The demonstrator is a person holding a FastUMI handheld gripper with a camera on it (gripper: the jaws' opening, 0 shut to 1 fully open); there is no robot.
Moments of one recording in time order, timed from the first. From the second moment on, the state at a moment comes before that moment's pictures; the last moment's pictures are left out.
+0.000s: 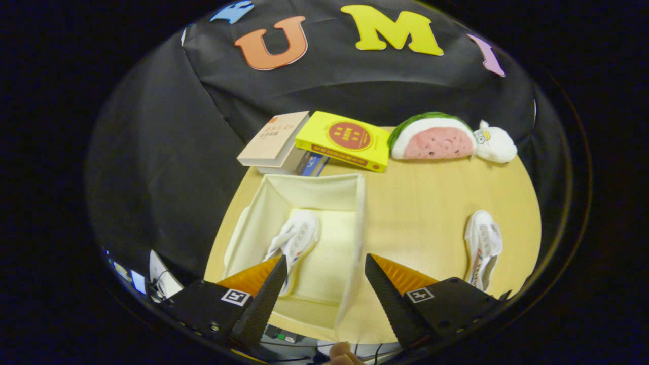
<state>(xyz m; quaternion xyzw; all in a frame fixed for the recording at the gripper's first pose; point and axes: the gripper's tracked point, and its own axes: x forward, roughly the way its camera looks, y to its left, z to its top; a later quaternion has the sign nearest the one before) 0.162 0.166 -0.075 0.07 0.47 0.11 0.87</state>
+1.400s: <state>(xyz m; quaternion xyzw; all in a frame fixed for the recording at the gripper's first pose) 0.174 -0.156 -0.255 0.02 0.56 -0.11 0.82</state>
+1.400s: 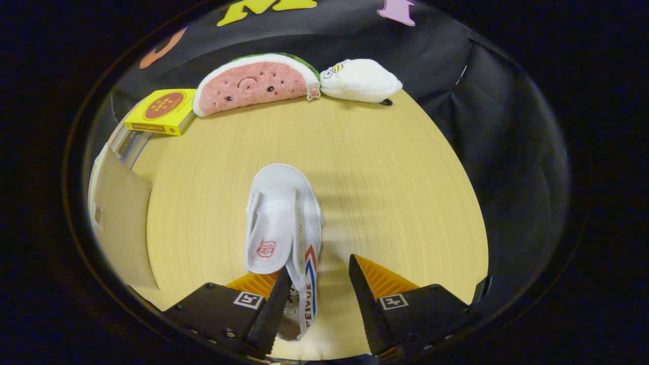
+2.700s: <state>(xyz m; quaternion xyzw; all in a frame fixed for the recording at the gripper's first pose) 0.153 -0.117 -0.192 0.21 0.57 -0.06 0.79</state>
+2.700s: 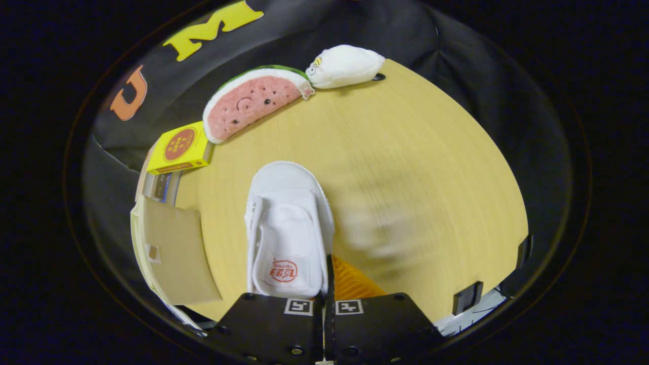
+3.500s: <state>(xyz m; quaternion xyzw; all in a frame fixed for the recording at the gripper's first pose) 0.155 0.126 -0.042 0.12 0.52 0.04 0.85</state>
